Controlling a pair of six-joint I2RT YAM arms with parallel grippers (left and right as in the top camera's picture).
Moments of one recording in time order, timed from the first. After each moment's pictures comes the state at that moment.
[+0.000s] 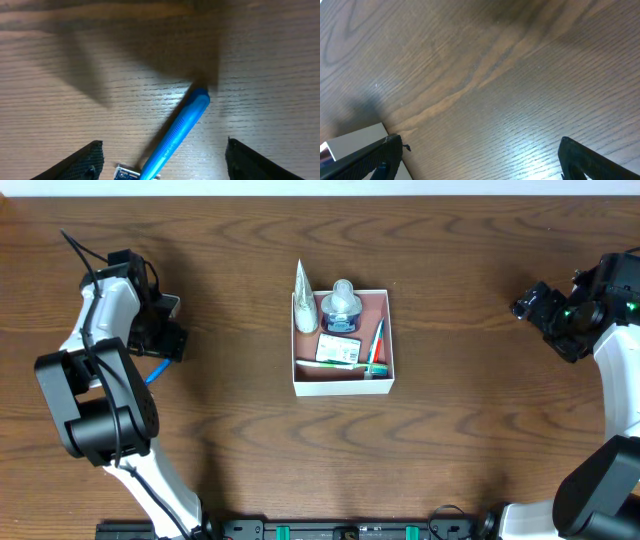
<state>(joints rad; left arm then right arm) 0.26 2.07 1.50 -1.04 -0.10 0.41 -0.34 1.62 1.26 -0.78 -0.25 0.40</state>
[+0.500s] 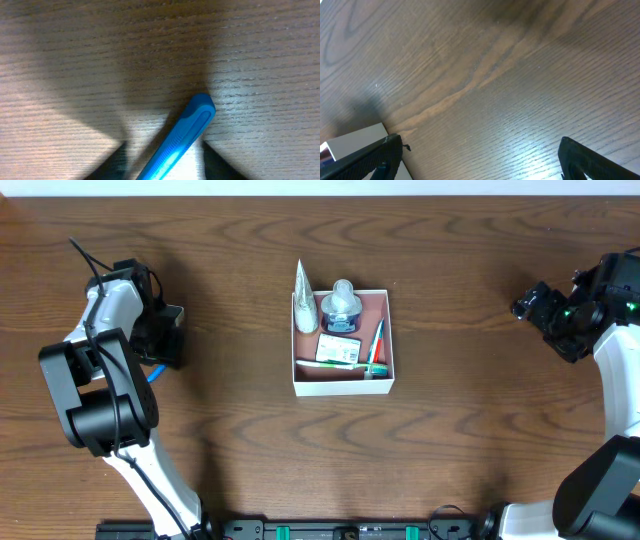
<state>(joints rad) 0.27 2.13 1.49 -1.04 -0.10 0.42 -0.34 1.62 1.26 -0.78 -0.25 0.40</state>
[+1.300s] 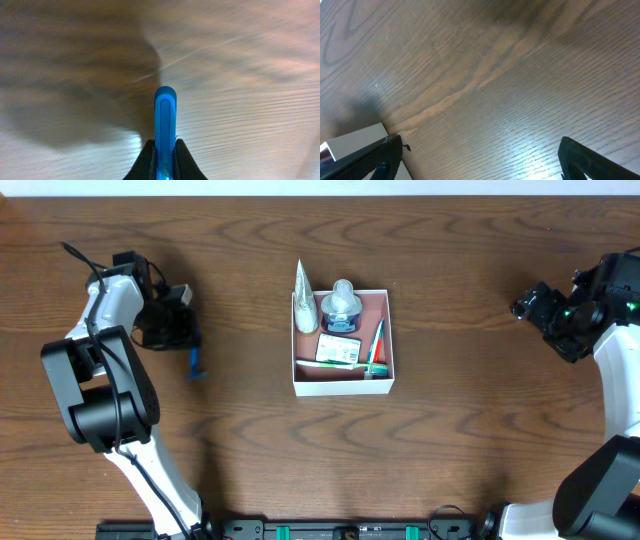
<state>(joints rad) 0.25 2.14 1.55 -1.00 0.35 0.19 -0.34 1.62 1.26 -0.78 -0.25 0.40</state>
